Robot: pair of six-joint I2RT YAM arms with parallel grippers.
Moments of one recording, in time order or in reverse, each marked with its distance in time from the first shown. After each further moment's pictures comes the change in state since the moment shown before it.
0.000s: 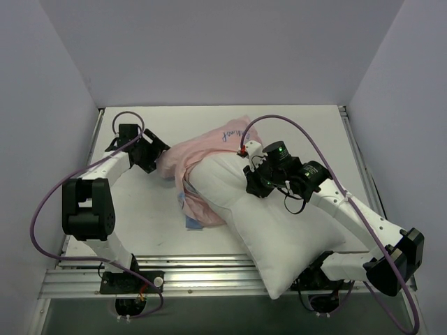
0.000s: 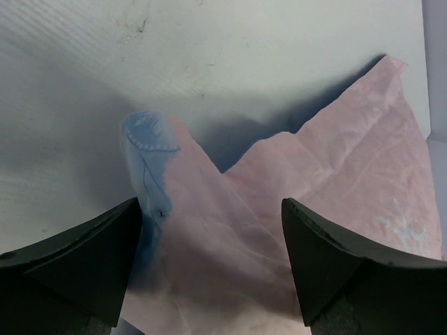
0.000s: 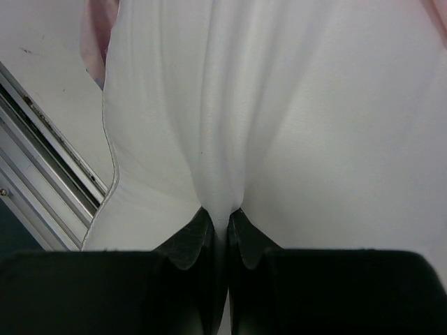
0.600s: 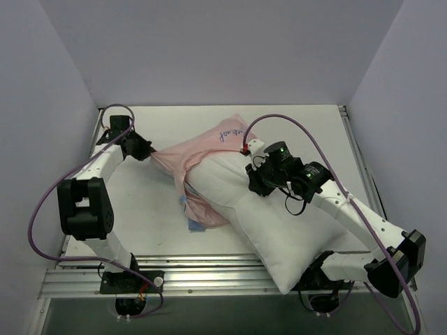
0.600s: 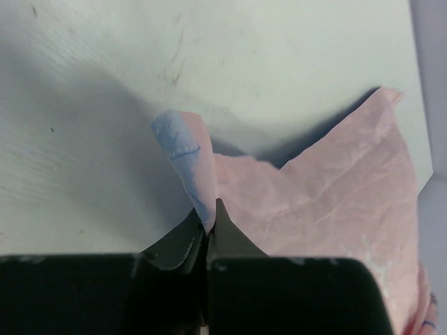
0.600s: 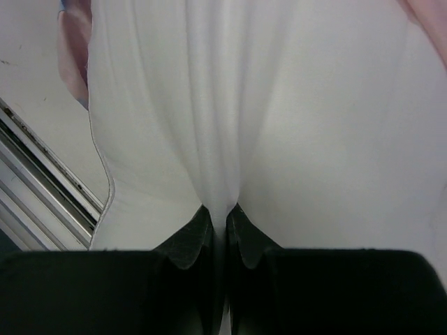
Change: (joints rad) left arm 0.031 0.002 0.072 -0.129 -0.078 0.010; right arm -0.001 -0.008 -0.007 0.005 0.053 0.013
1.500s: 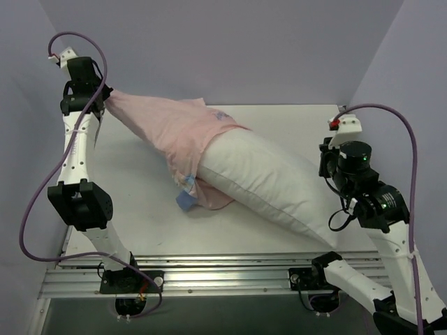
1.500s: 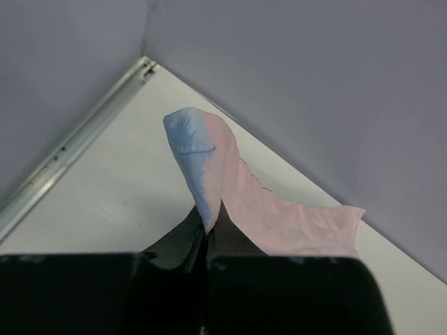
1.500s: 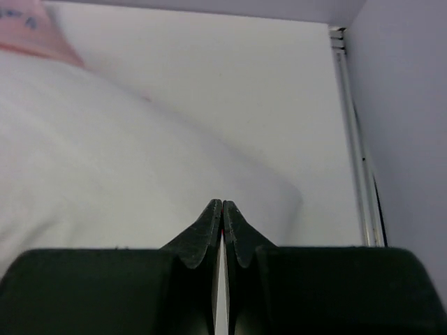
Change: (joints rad) left arm 0.106 0.103 0.769 -0.192 -0.399 0.390; right arm -0.290 -0.339 0.136 -0.111 0.464 0.101
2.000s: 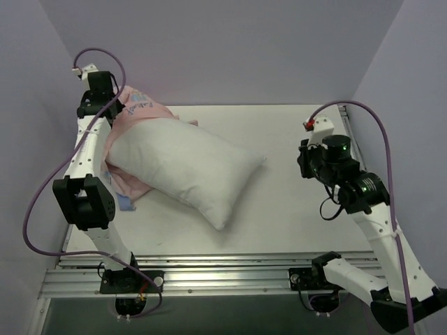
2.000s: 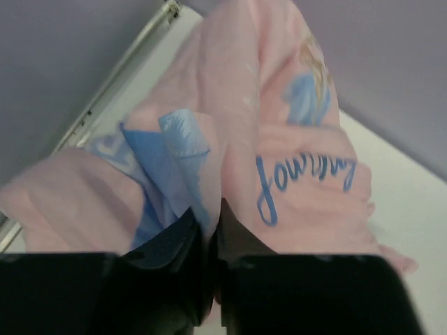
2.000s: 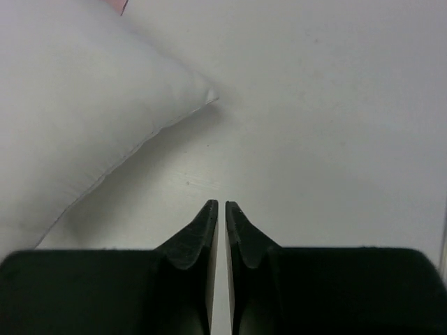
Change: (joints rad) left arm -0.038 0.026 -0.102 0.017 -0.112 0.104; right arm -0.010 0.048 -0.050 0.040 -0.185 -0.023
